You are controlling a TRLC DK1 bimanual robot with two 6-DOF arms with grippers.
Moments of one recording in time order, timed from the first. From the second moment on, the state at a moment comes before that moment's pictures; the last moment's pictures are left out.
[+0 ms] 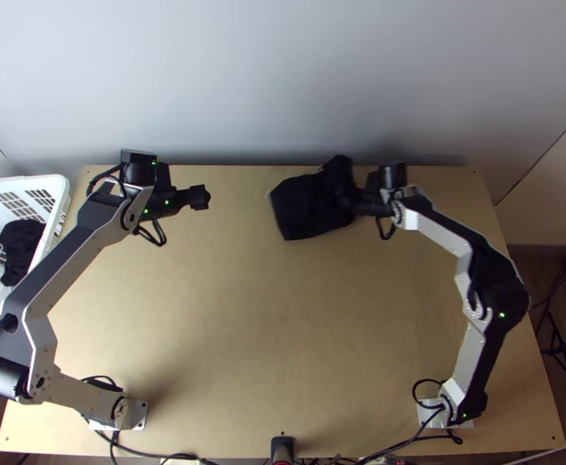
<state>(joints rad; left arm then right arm) -0.22 1.58 1.40 -0.52 0.14 -0.35 0.25 2.03 1.43 -0.12 -0.43 0.60</state>
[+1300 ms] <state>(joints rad) -0.22 1.58 1.37 -0.48 0.16 -0.33 -0.39 2.03 1.42 -0.13 -0.37 0.19</state>
